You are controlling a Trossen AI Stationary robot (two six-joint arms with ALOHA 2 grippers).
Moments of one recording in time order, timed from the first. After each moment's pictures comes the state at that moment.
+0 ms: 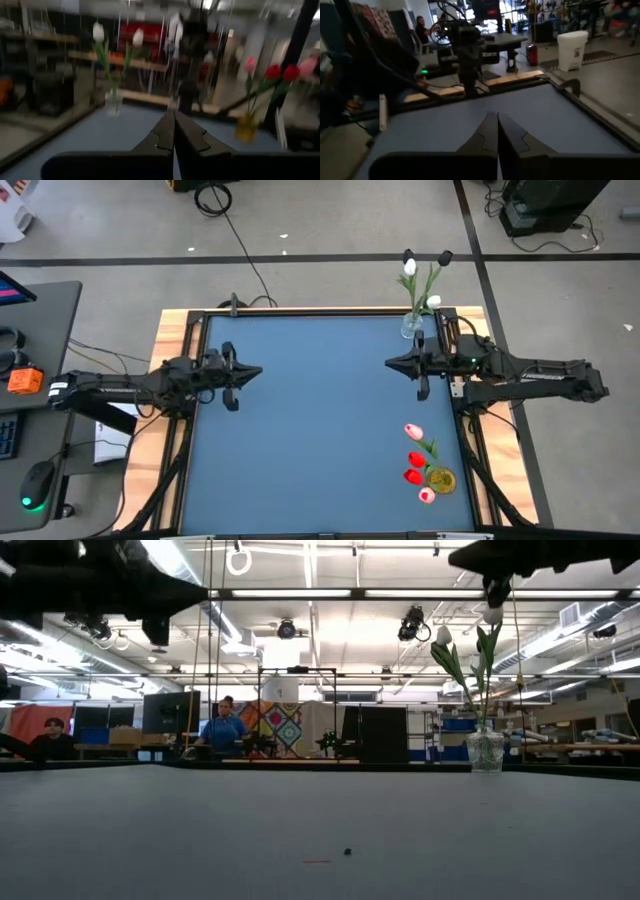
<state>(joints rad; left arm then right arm) 0.09 0.52 0.19 0.44 -0.08 -0.14 -0.15 0.64 0.55 0.00 -0.07 0.18</state>
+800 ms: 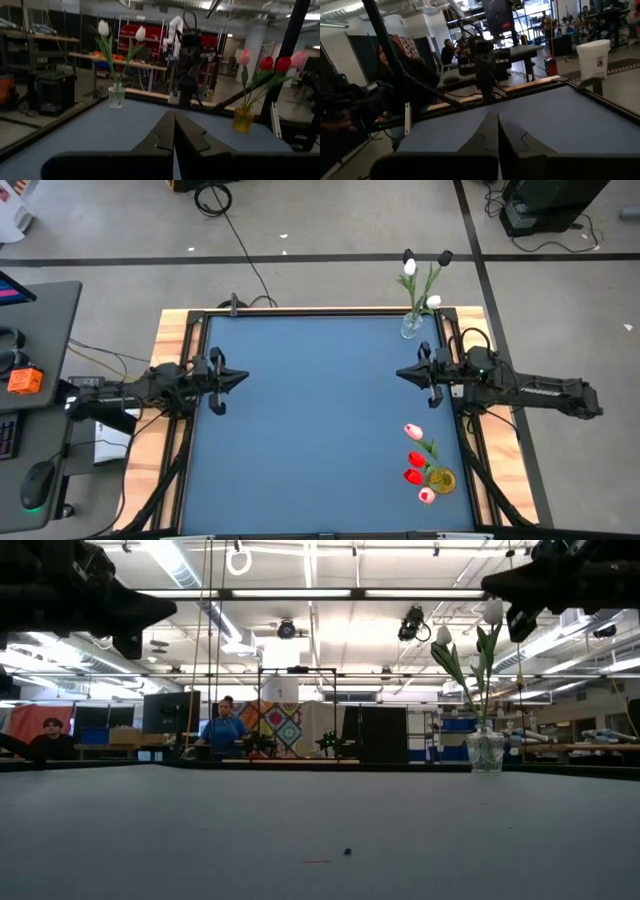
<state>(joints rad) 0.08 0.09 0.07 0.17 -0.08 -0.14 -0.23 0.35 0.24 0.15 -0.23 0.27</state>
